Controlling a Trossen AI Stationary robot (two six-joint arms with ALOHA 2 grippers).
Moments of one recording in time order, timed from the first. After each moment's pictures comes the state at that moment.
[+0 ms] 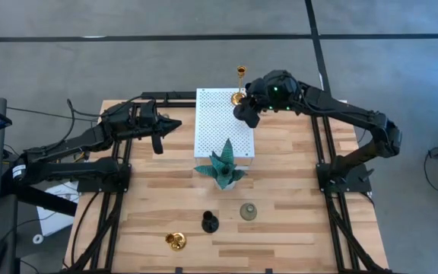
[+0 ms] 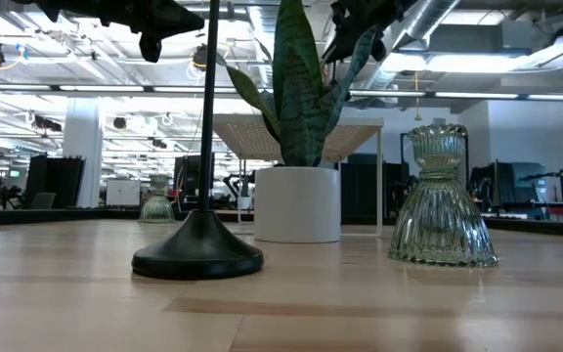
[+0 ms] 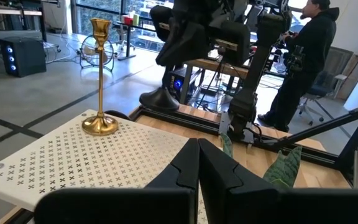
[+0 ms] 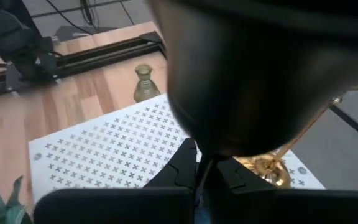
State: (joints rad) left arm 0.39 0.60 0.65 0.04 0.16 -0.11; right arm -0.40 1.43 1.42 -0.53 0.05 0.00
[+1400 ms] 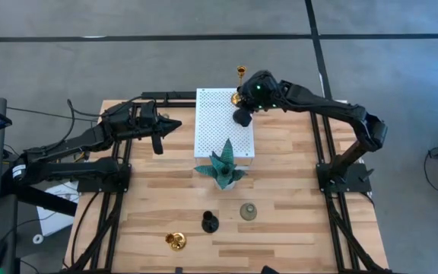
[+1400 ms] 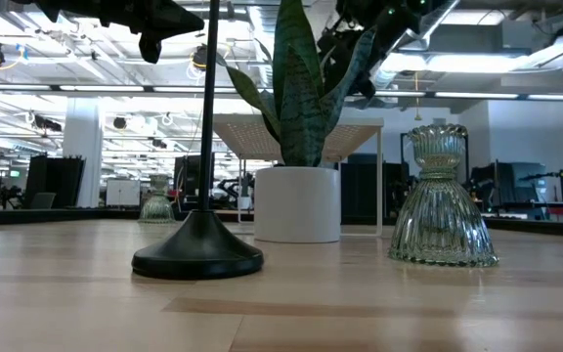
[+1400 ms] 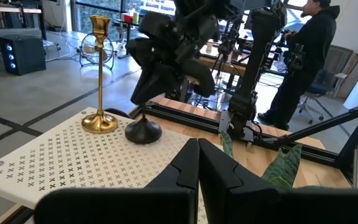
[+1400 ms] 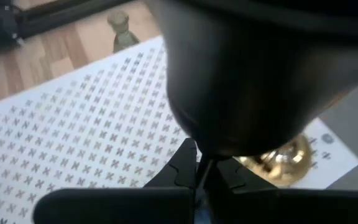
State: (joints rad) left arm 0.39 0.60 0.65 0.03 0.16 -0.11; right arm -0.48 1.59 1.42 -0.53 0.00 0.02
